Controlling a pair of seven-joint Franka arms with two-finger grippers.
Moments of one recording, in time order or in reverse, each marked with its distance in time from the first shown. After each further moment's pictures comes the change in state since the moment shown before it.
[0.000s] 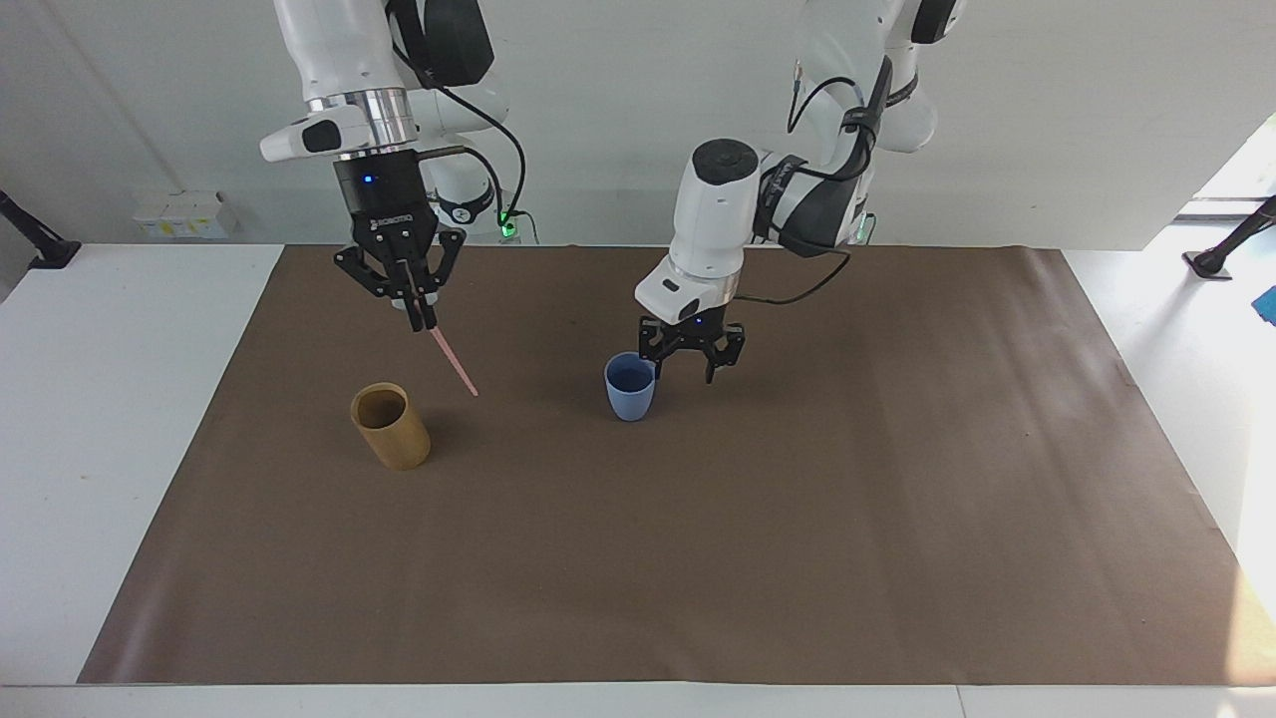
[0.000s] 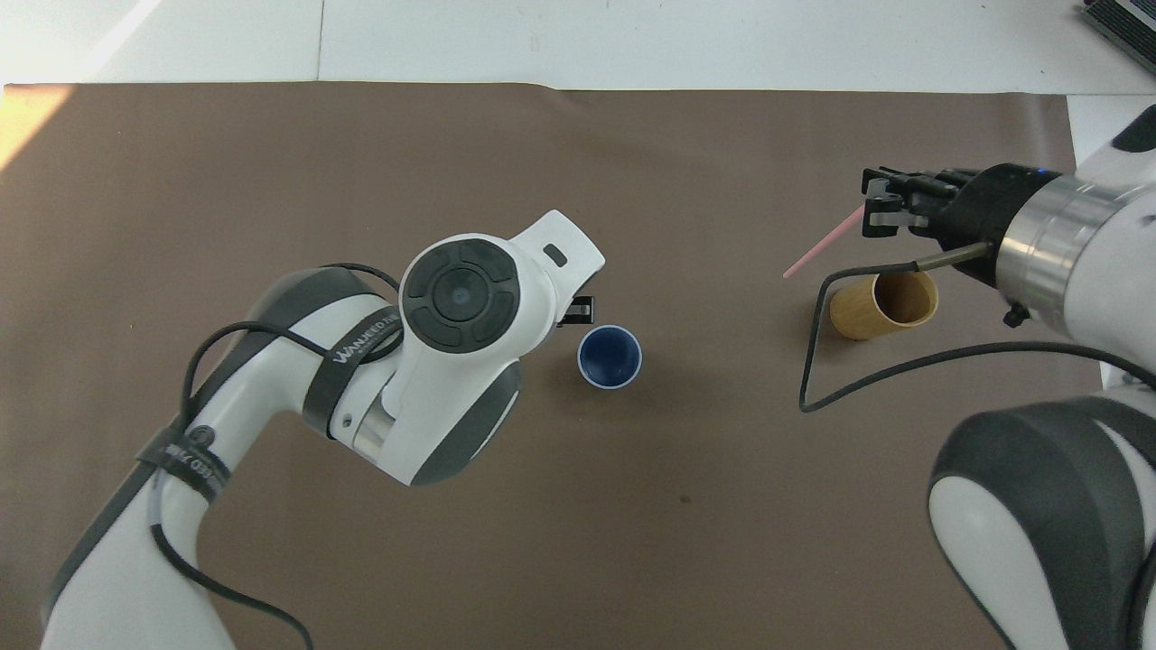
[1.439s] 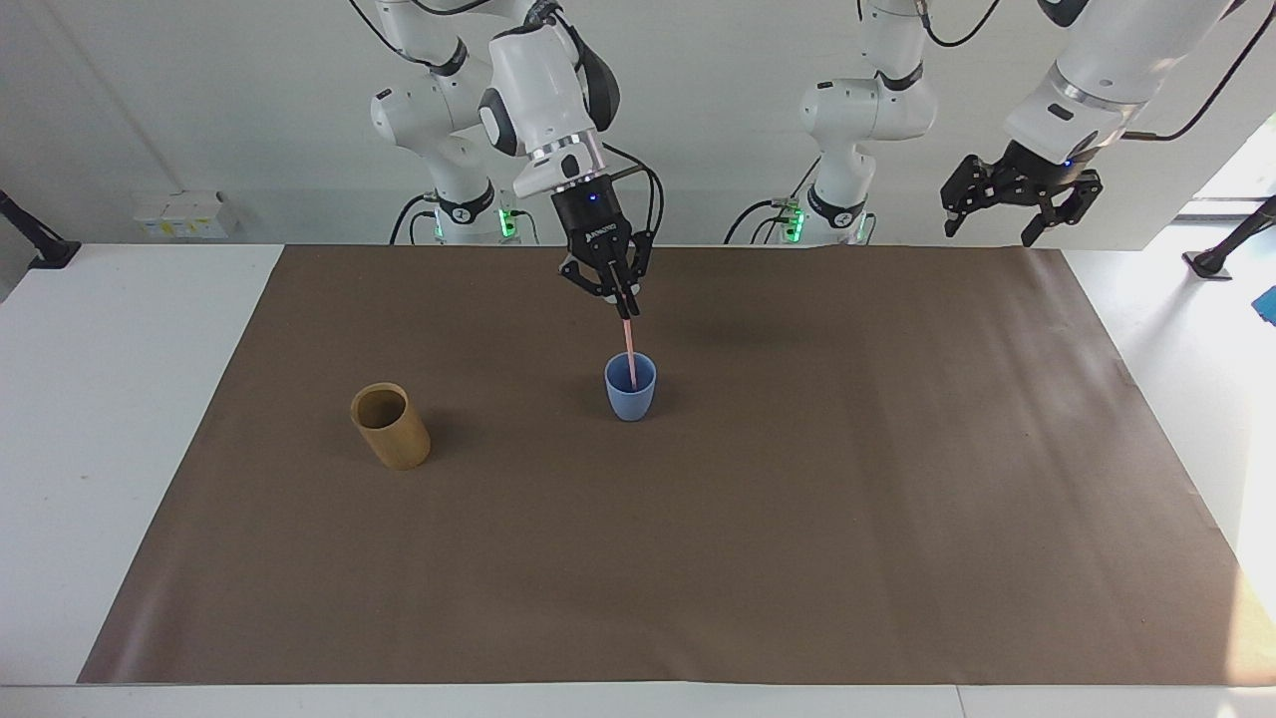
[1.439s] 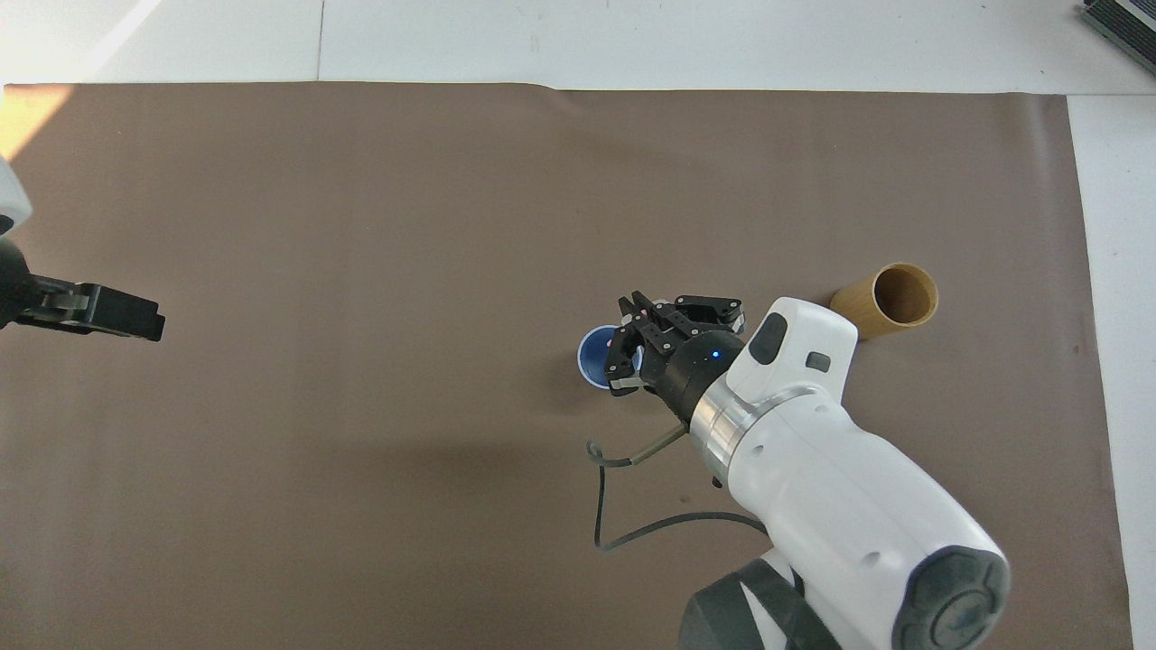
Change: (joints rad) left arm 0.507 -0.310 0.010 0.159 -0.048 -0.711 0.681; right arm 0.327 0.030 0.006 -0.346 -0.093 0.474 0.068
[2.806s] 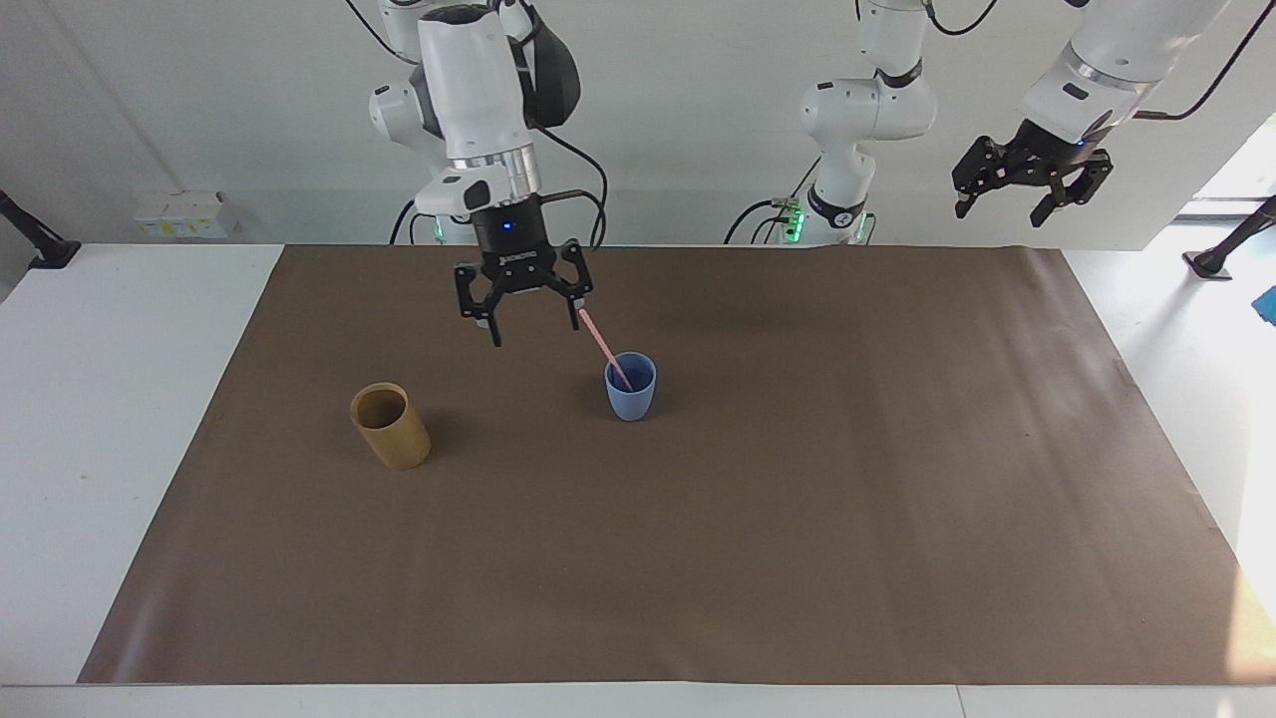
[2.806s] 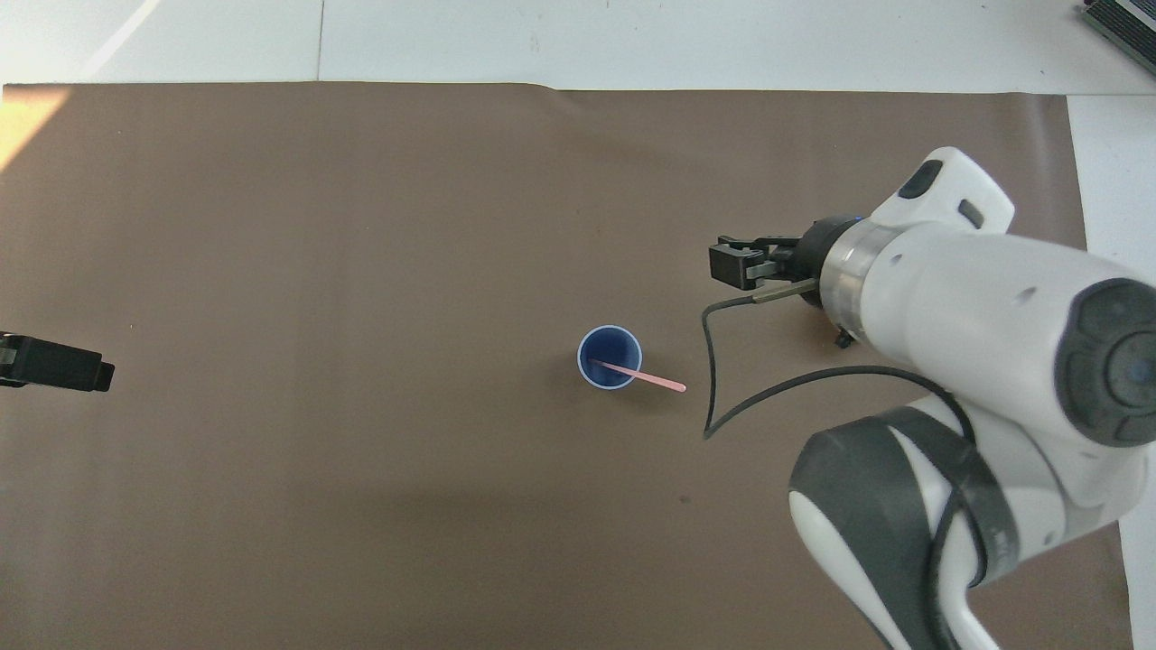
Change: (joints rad) left arm 0.019 -0.043 0.009 -0.037 -0.001 -0.014 -0.005; right arm -0.238 0.064 -0.029 0.379 -0.019 -0.604 0.106
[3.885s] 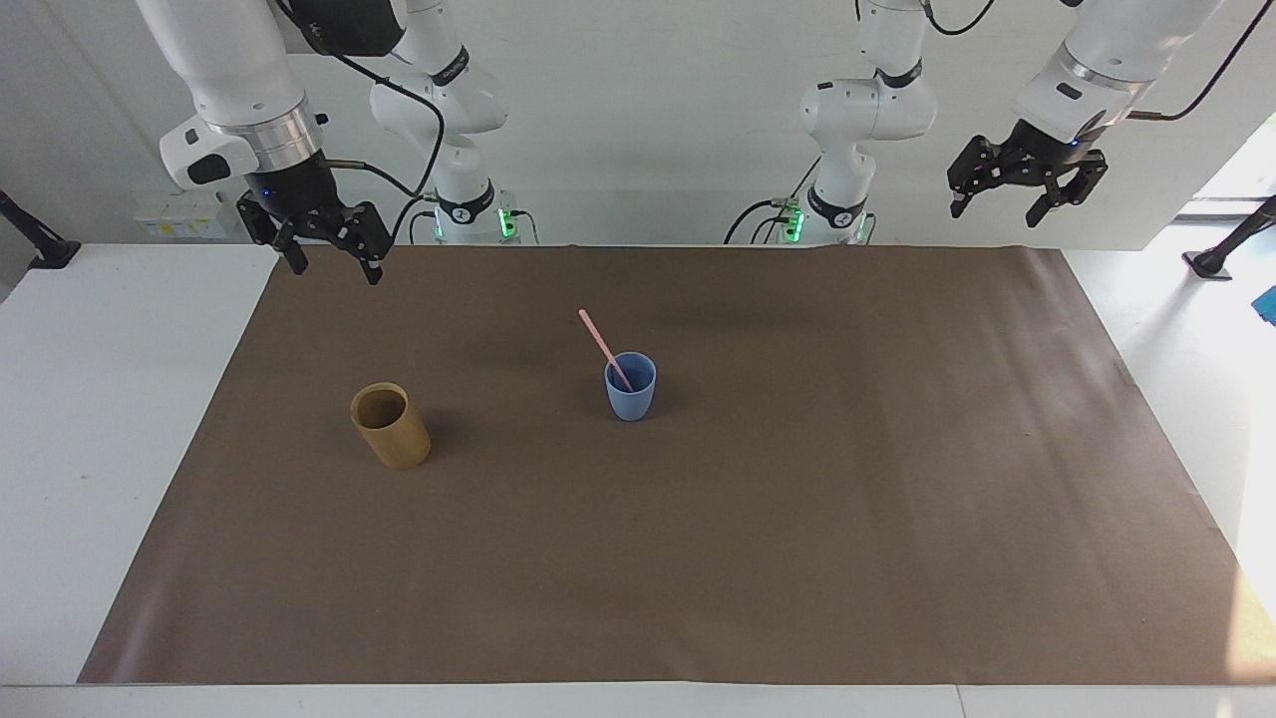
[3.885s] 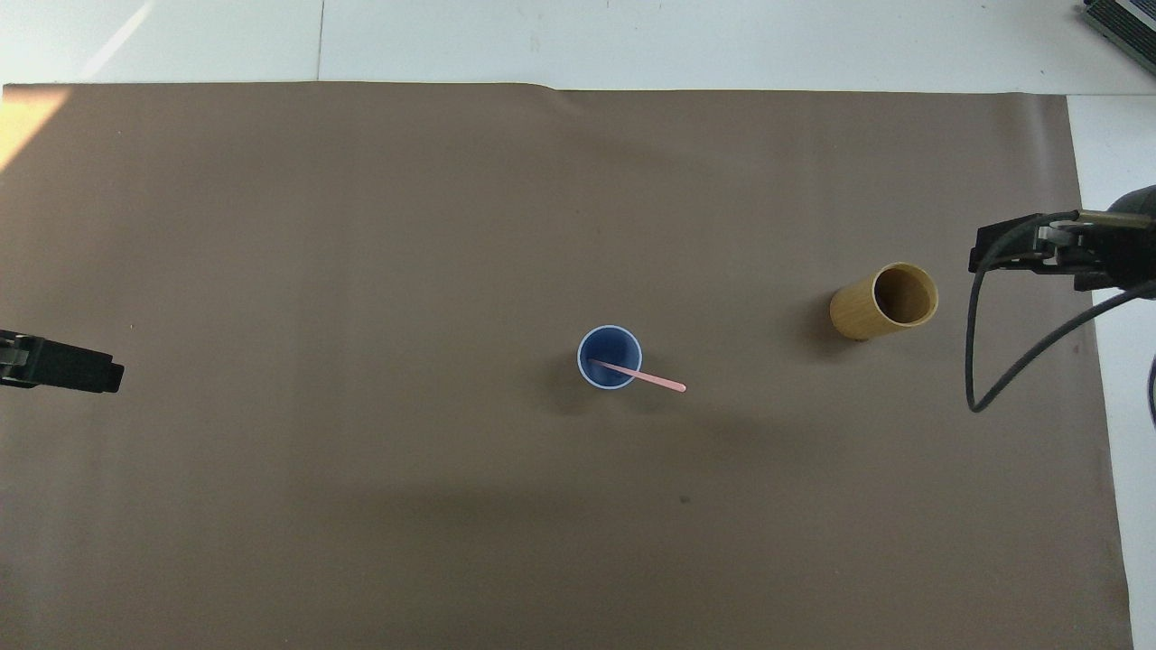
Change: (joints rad) left arm 0.002 0.000 0.001 0.000 -0.003 0.000 -0.002; right arm -0.271 0.046 -0.005 0.308 0.032 -0.647 0.000
